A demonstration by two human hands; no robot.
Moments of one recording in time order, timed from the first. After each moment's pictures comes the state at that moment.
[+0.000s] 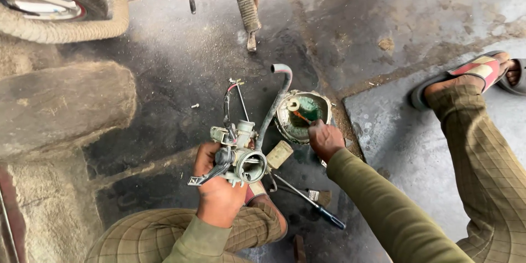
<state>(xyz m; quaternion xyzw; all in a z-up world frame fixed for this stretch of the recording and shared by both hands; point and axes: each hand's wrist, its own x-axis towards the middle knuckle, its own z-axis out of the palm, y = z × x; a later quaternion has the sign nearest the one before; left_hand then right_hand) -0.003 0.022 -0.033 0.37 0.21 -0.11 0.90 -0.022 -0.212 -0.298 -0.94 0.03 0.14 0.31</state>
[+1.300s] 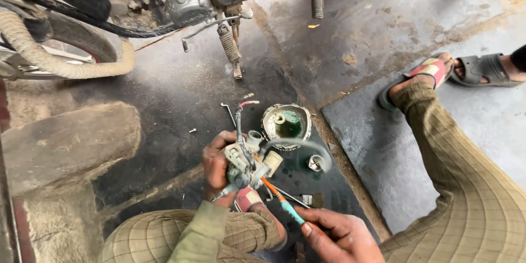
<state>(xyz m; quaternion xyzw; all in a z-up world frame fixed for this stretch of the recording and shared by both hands) -0.002 0.015 -0.044 0.60 -0.10 -0.13 0.79 -0.216 -0.198 0.004 -0.53 0.13 0.09 0.83</state>
